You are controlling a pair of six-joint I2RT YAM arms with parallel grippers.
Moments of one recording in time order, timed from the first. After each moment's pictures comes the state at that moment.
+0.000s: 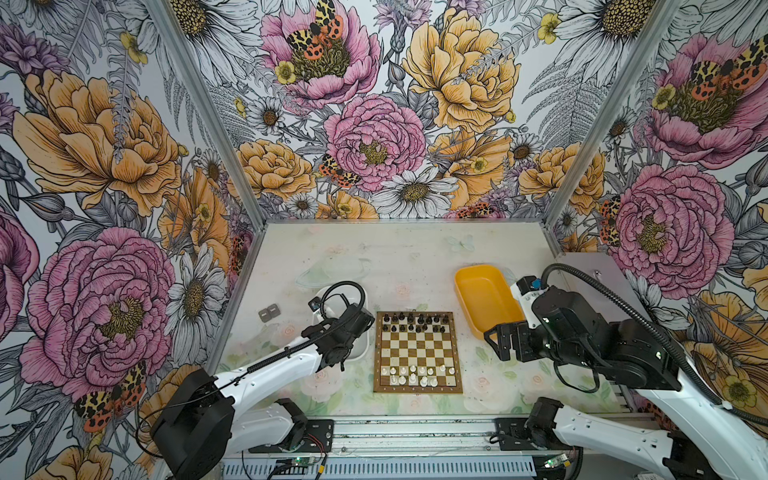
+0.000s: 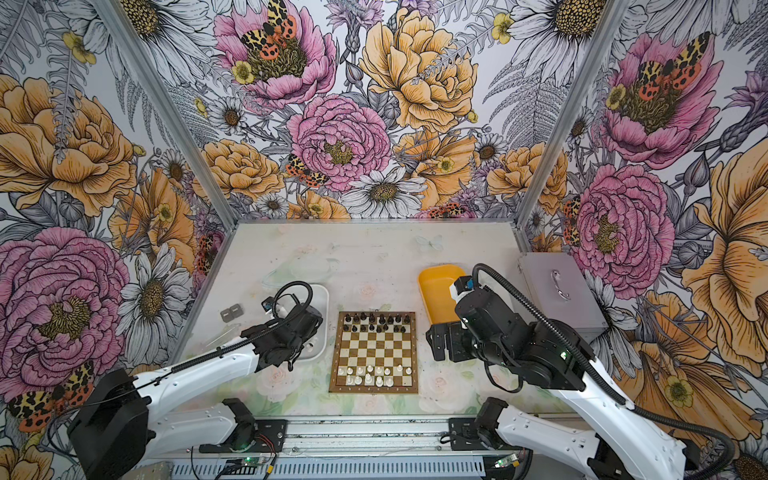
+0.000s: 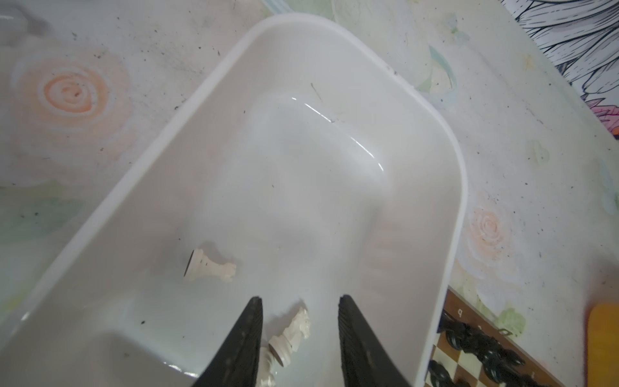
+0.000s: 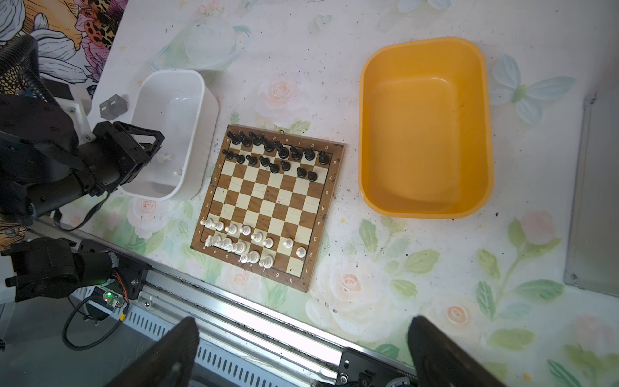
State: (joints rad) left arm -0.72 1.18 0.65 -0.54 -0.55 -1.27; right arm 0.87 0.87 1.34 -1.42 0.16 0.62
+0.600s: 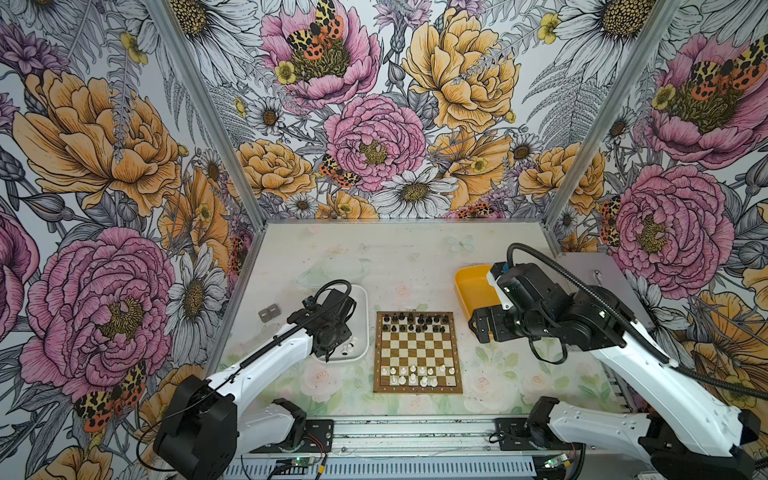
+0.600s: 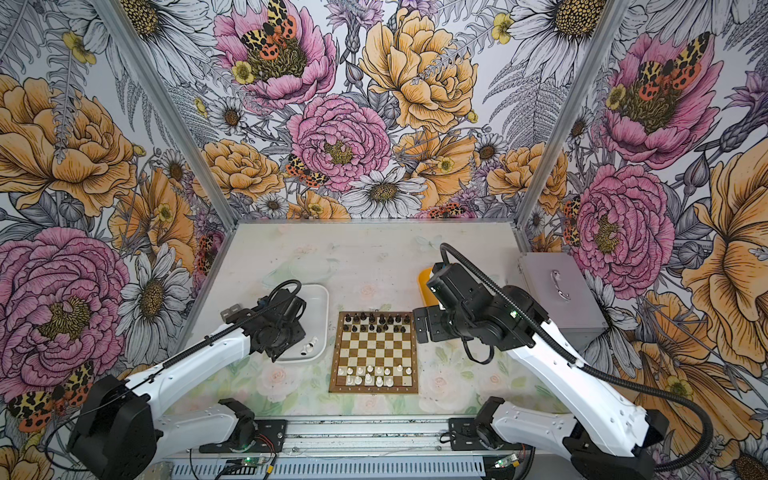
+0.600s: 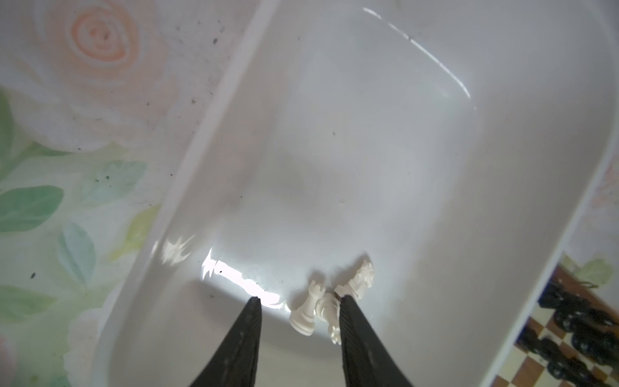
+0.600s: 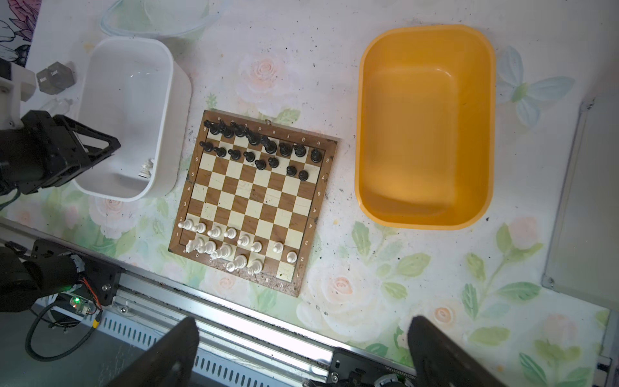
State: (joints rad) left arm -0.50 1.21 0.72 -0.76 -0.20 -1.04; right arm 0.75 1.12 1.47 -1.42 0.10 0.52
